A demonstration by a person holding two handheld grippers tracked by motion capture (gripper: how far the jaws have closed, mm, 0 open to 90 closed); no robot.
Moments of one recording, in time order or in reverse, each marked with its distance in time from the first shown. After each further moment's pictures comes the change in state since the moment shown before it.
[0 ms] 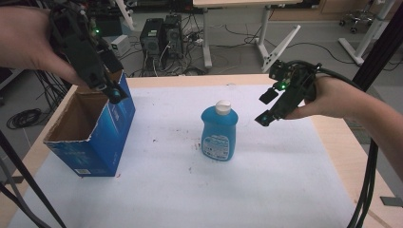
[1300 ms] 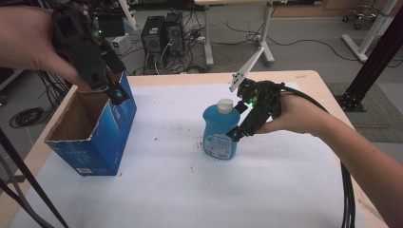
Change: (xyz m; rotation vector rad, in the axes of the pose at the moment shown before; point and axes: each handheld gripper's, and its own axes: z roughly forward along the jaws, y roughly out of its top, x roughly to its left) left arm 0.000 0.002 0.004 0.019 -0.020 0.010; right arm 0.023 0.025 0.061 -0.041 0.057 -0.095
